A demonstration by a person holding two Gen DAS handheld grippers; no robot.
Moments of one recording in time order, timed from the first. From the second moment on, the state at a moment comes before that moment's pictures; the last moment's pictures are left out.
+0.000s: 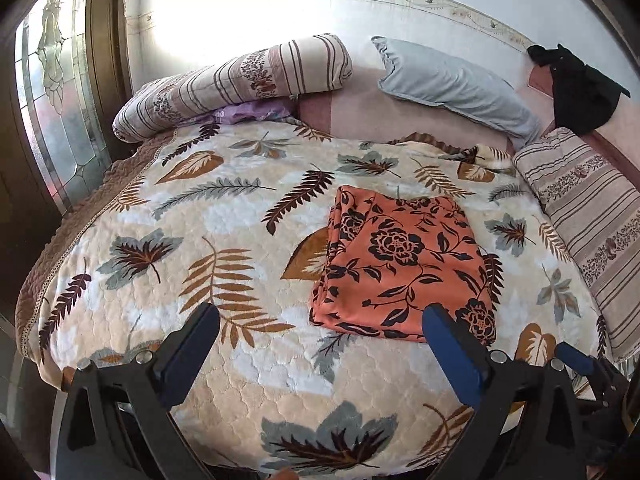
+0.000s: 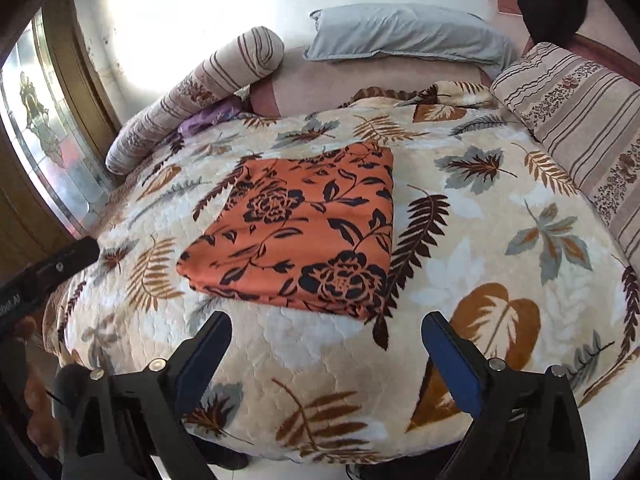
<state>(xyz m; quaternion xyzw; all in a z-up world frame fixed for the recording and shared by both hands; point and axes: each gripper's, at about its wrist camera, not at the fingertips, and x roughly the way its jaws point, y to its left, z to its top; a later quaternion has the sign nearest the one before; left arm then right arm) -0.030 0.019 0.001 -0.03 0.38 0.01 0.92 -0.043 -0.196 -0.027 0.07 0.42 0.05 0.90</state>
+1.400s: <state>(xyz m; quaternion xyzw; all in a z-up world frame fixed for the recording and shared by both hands) 0.005 0.009 -0.019 -0.03 0.41 -0.01 0.91 -0.012 -0.166 -0.006 -0.04 0.41 0.00 0.91</state>
